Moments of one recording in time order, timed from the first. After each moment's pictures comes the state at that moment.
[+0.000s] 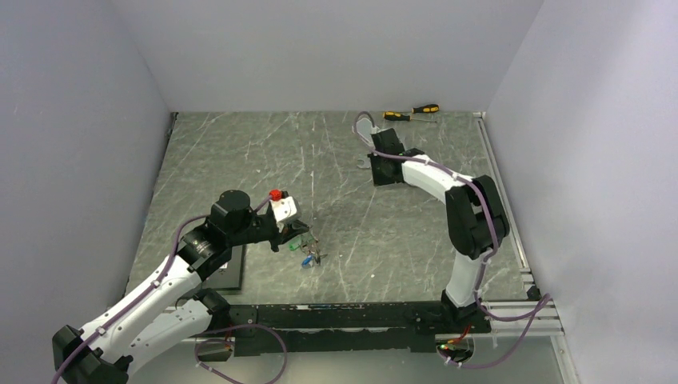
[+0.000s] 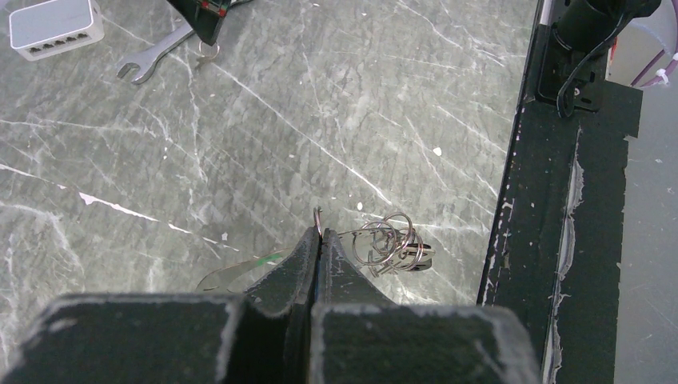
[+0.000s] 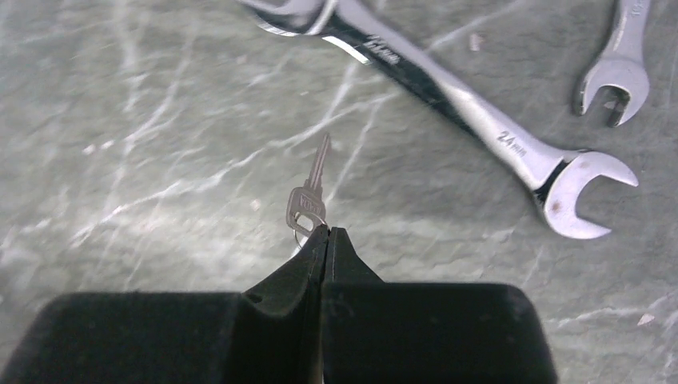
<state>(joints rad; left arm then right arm) -0.65 0.78 0.67 -0.25 0.53 0.23 0.40 1.89 1.31 -0.40 0.11 0.22</state>
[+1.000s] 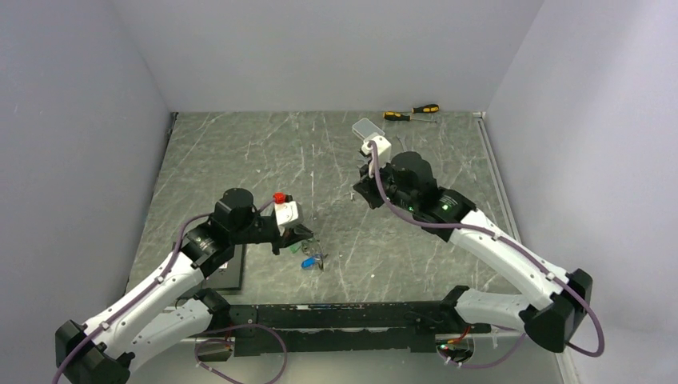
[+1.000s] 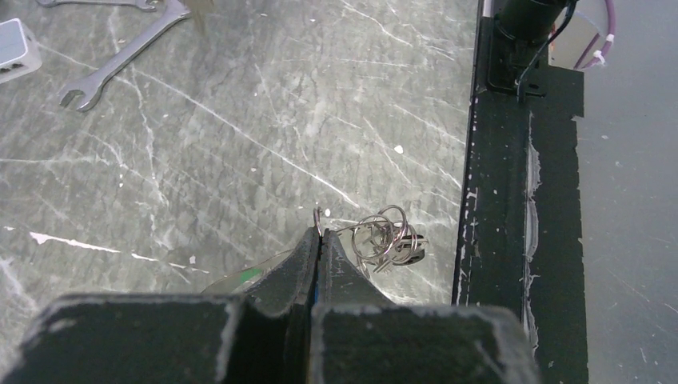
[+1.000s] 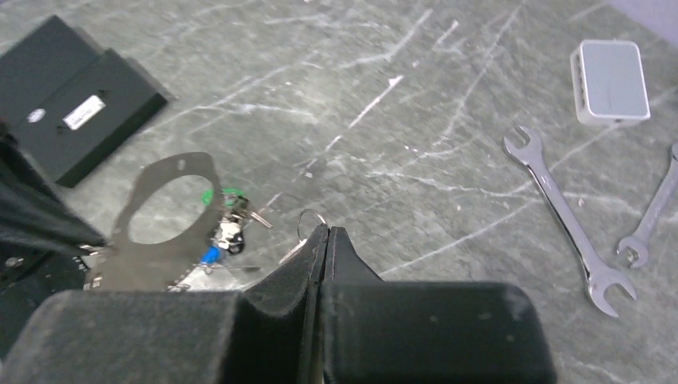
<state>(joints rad) -0.64 0.81 0.67 -0.25 0.65 0.27 0.74 1.15 1.07 -0.35 -0.03 0.03</state>
